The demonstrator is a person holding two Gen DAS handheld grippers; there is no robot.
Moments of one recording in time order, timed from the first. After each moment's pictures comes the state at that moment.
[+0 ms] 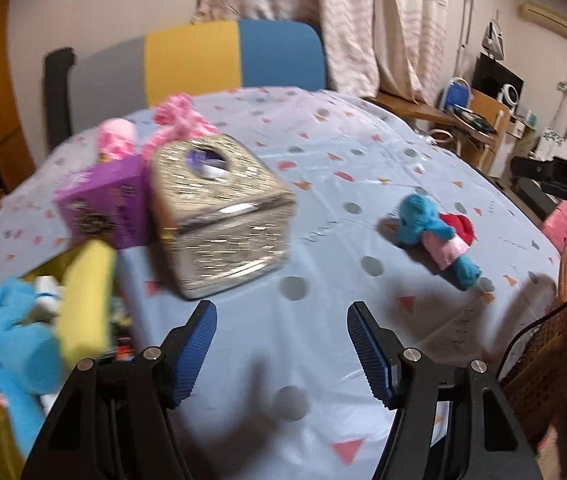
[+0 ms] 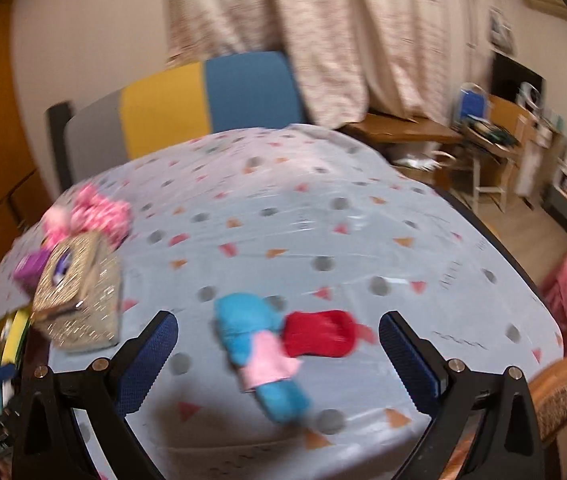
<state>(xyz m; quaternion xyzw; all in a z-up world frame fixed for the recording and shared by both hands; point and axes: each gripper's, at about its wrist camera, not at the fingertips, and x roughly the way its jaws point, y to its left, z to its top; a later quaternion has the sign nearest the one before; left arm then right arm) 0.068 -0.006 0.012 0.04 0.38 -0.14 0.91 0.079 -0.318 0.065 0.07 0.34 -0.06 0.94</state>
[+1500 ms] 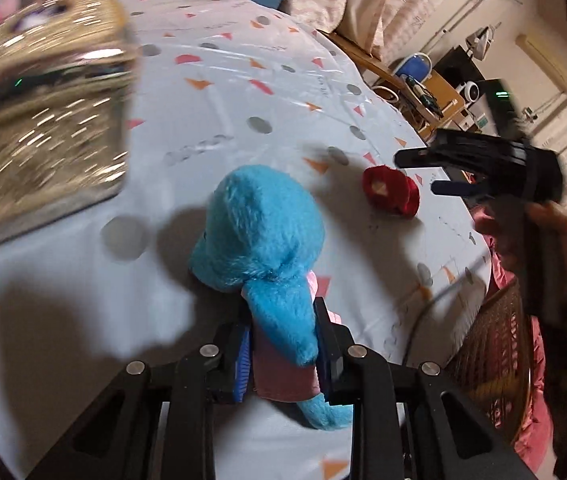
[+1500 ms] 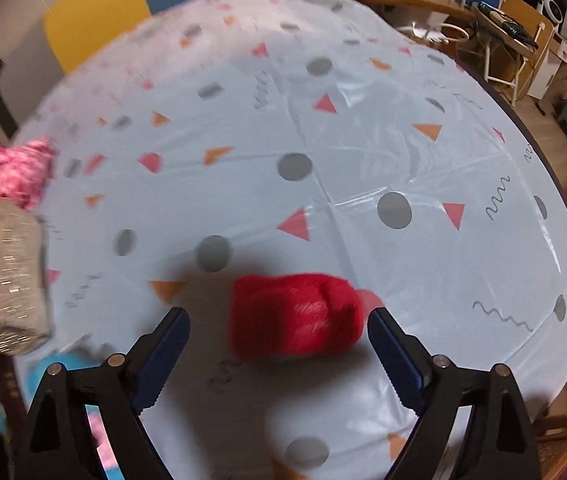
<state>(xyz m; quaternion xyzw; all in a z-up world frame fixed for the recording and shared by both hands) 0.124 -0.068 -0.067 -0.10 0.52 -0.28 0.80 0.211 -0.362 -0.035 0.10 0.57 -0.07 0.81</state>
